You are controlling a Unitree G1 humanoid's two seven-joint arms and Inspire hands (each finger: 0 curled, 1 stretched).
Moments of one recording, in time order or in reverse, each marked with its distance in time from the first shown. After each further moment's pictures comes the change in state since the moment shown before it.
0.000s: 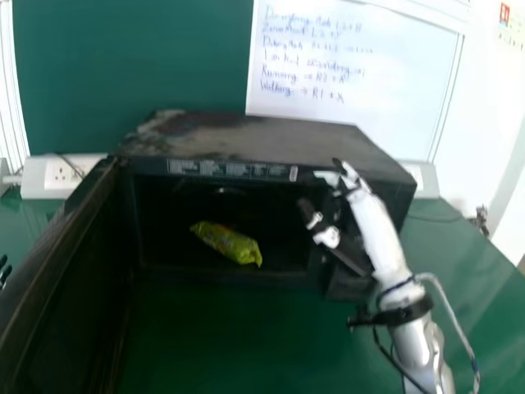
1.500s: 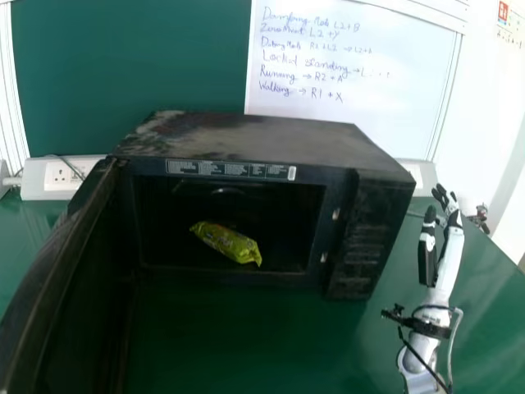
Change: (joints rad) left arm 0.040 -0.046 -0.244 -0.147 0.186 -0.077 -0.034; right arm -0.146 0.045 -0.145 0.810 0.007 -0.383 -0.584
